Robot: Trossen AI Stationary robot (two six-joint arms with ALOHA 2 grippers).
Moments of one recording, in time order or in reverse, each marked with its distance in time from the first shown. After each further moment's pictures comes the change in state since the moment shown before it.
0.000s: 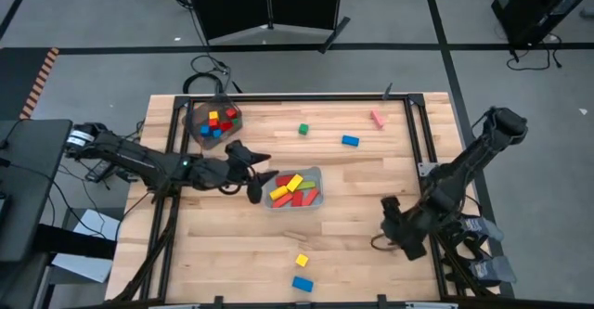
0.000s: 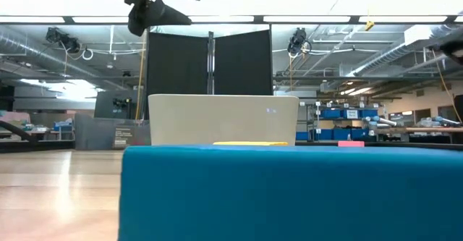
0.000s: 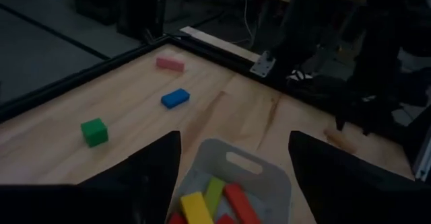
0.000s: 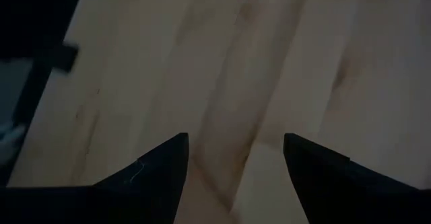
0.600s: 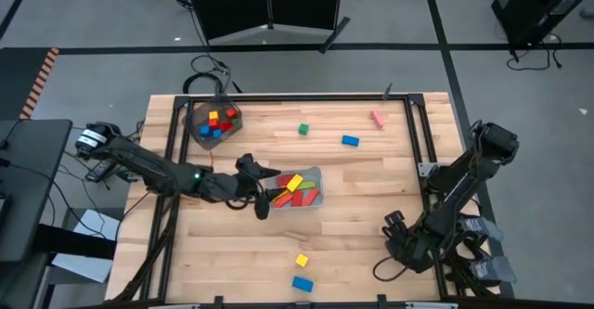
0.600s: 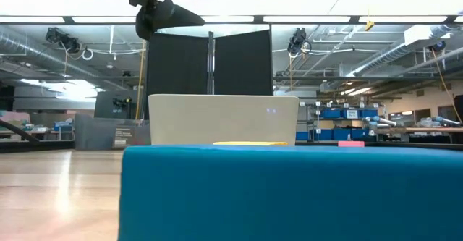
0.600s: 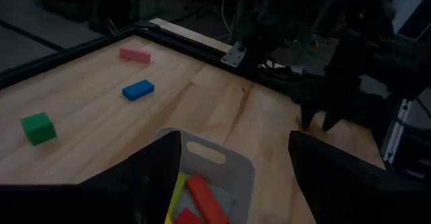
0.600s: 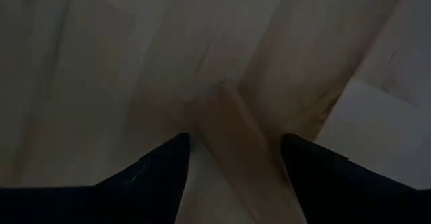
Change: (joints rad) left arm -0.085 0.145 0.000 0.161 0.001 -0.007; right arm 0.156 0.294 0.000 0.022 -0.092 0.059
